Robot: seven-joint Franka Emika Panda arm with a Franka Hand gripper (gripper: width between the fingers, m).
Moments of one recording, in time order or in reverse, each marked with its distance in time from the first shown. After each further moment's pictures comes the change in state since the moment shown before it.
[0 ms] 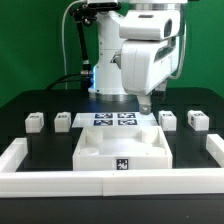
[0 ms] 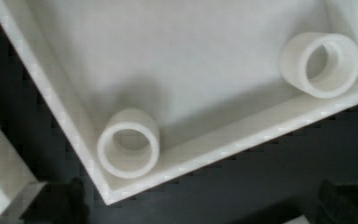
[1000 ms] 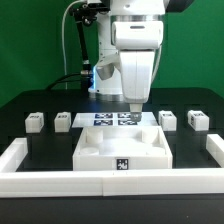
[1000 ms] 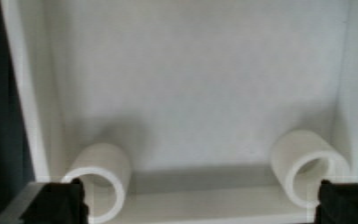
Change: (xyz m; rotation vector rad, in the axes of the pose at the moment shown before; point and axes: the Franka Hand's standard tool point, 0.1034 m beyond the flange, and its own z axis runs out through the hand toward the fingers) arm -0.023 -0.024 0.019 0.010 0.003 -0.171
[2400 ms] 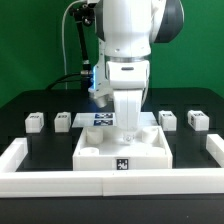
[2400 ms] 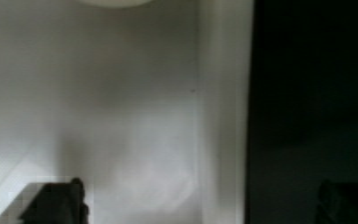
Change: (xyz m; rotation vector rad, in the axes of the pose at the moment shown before) arm -0.011 -0.068 0.067 0.070 0.016 -0.007
